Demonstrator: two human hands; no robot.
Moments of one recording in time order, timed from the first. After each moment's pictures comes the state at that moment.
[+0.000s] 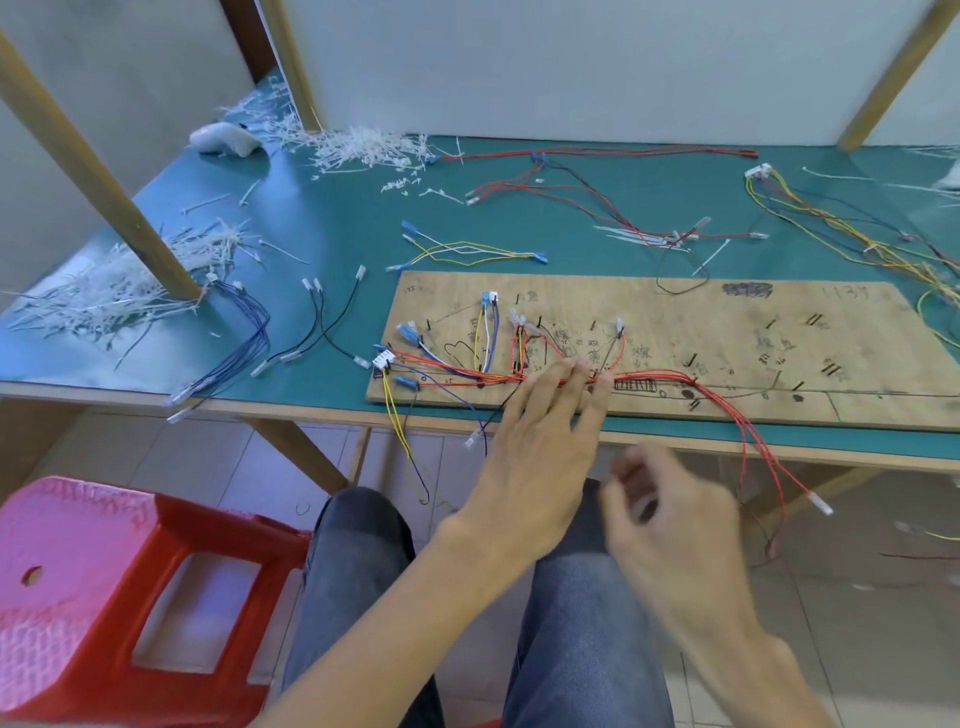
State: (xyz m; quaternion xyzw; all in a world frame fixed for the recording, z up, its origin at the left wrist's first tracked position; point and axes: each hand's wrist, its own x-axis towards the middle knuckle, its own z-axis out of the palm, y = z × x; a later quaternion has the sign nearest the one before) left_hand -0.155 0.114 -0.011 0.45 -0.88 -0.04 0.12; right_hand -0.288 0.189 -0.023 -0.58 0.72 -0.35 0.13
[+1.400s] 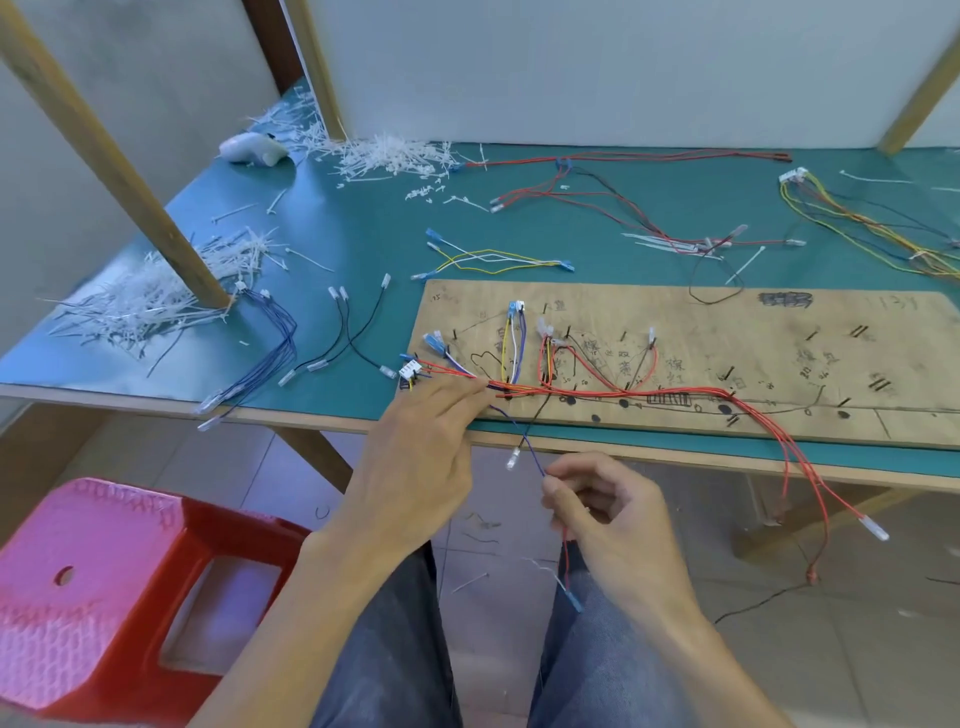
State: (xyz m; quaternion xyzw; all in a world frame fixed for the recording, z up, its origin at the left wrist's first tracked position) left_hand -0.040 0.095 0.000 0.52 -0.83 -0.09 0.20; right_hand -0.245 0.160 -0.058 -0.47 0.57 -0.49 0.46
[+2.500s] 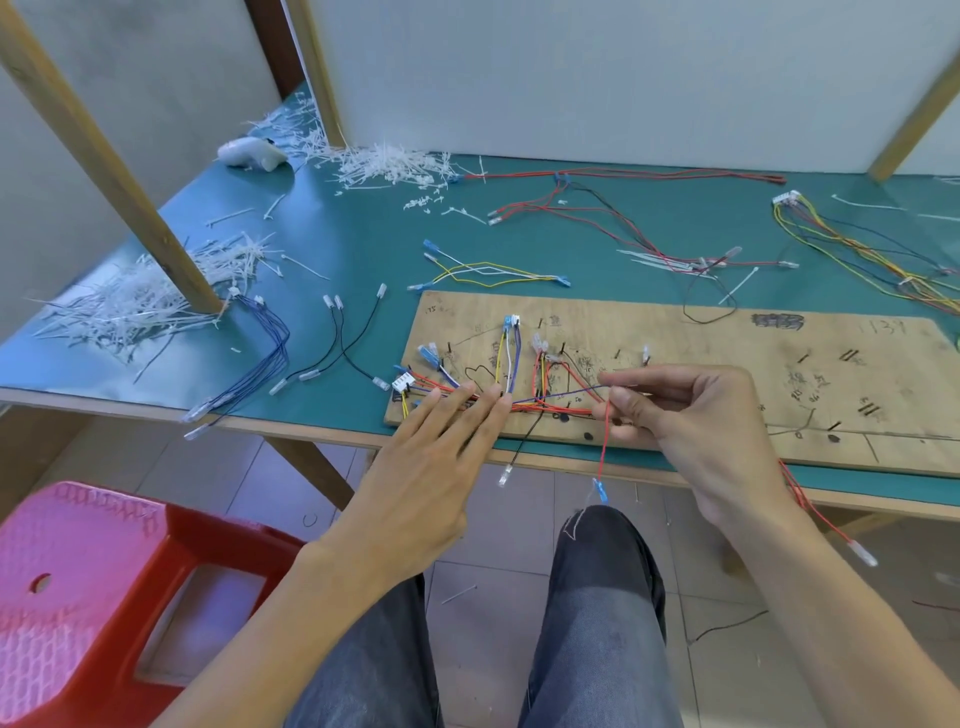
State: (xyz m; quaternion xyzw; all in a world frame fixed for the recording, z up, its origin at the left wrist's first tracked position) left_hand -0.040 0.091 -0.015 0.45 -0.89 0.02 0.02; right_hand -0.306 0.085 0.013 -0.43 0.55 -0.54 0.47
